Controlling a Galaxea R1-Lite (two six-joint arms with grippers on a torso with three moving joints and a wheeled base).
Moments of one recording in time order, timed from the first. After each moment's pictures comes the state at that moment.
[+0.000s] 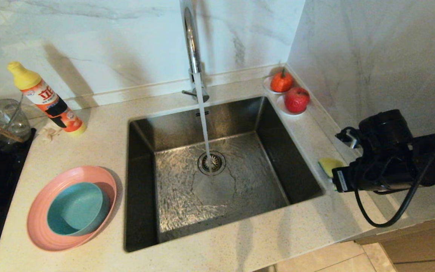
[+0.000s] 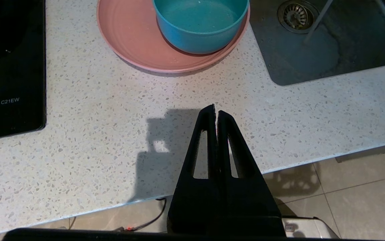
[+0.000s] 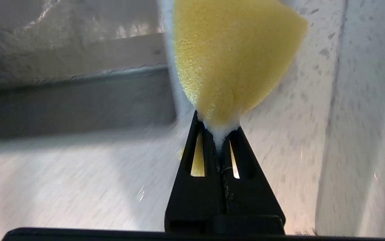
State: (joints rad) left arm 0.00 0.00 -0.07 0.18 0.00 0.01; right arm 0.26 1.71 -1.09 0.14 -0.11 0.11
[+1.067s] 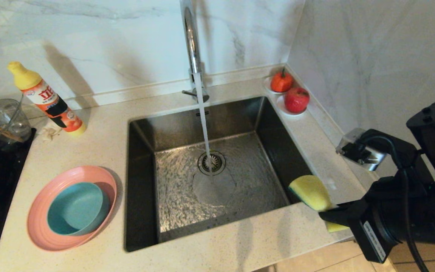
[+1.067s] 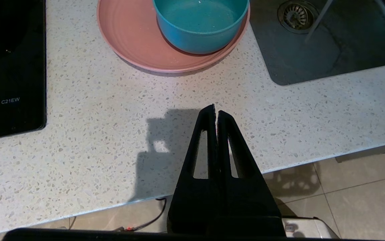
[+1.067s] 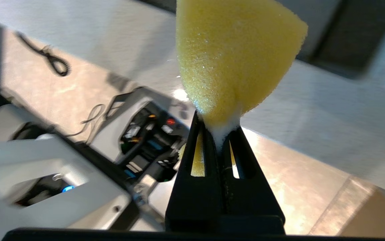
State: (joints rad) left arm 0.00 0.00 -0.07 0.18 0.00 0.01; right arm 0.82 1.37 -1.13 0.46 -0.13 0.13
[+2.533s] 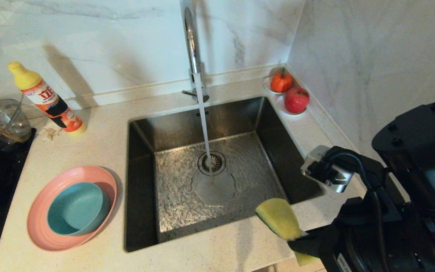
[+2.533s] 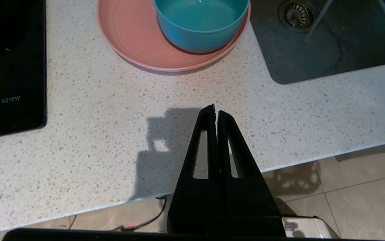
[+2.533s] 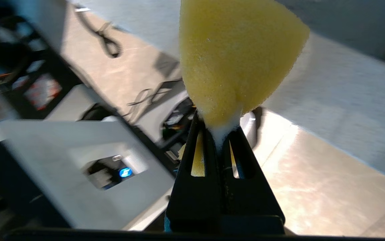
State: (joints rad) left arm 0.00 0.00 -0.08 0.19 0.00 0.01; right arm 0.99 1.44 -1.18 0.47 -0.05 0.25
